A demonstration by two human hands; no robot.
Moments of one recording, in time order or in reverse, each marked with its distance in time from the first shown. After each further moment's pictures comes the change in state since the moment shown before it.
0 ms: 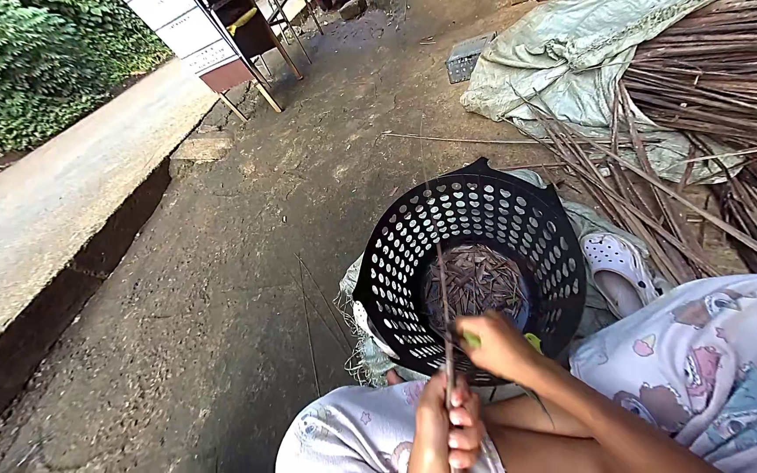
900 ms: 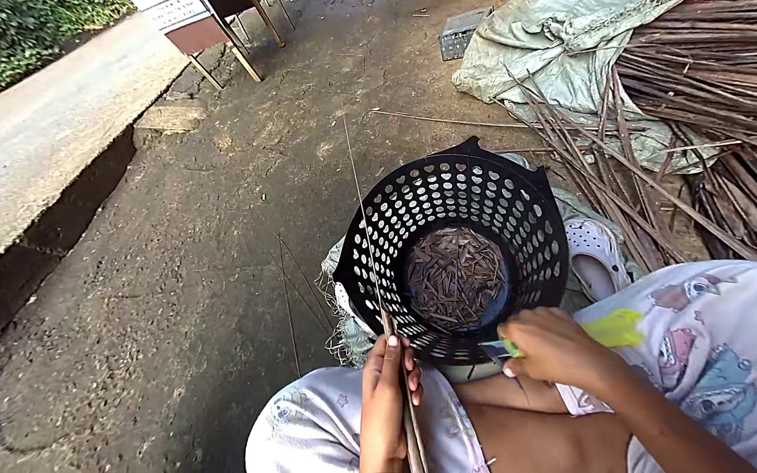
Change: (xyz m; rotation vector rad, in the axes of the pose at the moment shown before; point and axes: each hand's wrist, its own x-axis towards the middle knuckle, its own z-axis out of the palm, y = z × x) left_hand 0.001 0.010 0.010 0.413 0.432 0.464; right_hand -0.028 0.006 -0.046 -0.432 -0.560 0.265
